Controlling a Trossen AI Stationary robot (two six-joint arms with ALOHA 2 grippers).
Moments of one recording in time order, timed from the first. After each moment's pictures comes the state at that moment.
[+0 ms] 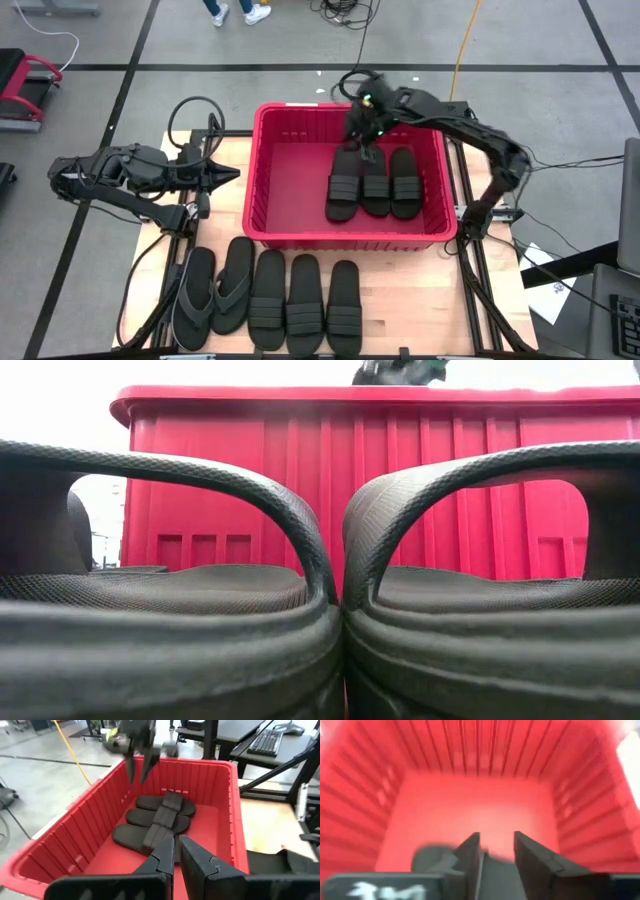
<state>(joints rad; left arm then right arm) -0.18 0.82 1.25 -0.81 -0.40 -0.15 -0.54 1.66 1.69 -0.86 -0.43 -0.45</state>
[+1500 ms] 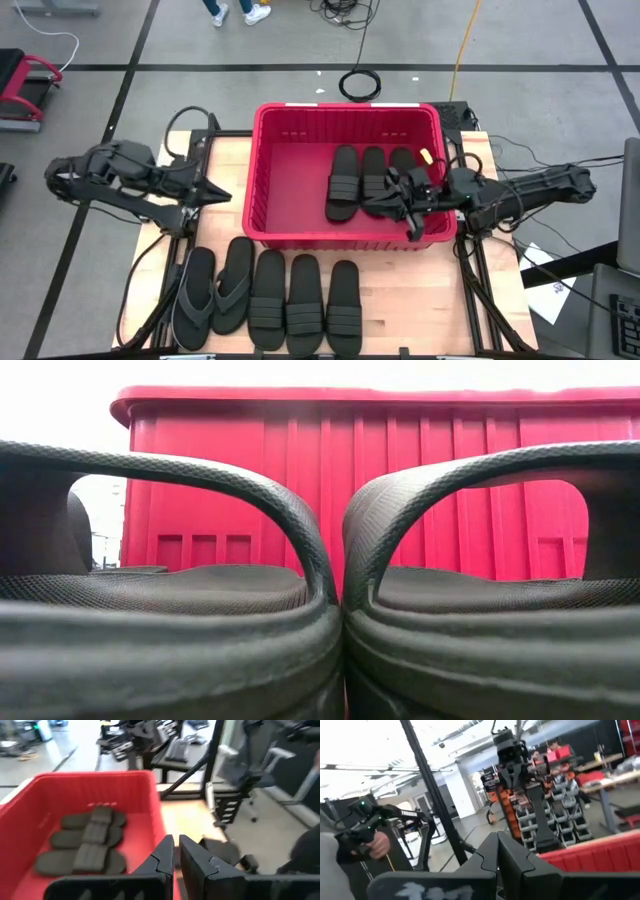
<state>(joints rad) -0.18 0.79 1.25 -0.75 0.00 -0.07 0.14 1.00 0.76 0.47 -0.03 0.39</state>
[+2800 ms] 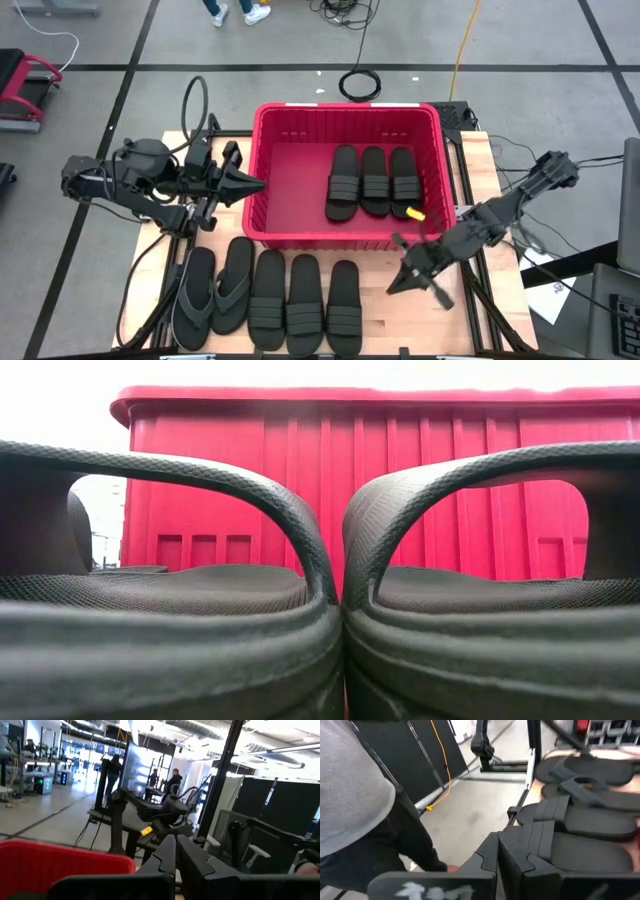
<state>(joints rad) -0.20 0.98 1.25 -0.11 -0.05 -0.25 0.58 1.16 1.05 -0.22 -0.04 0.32</state>
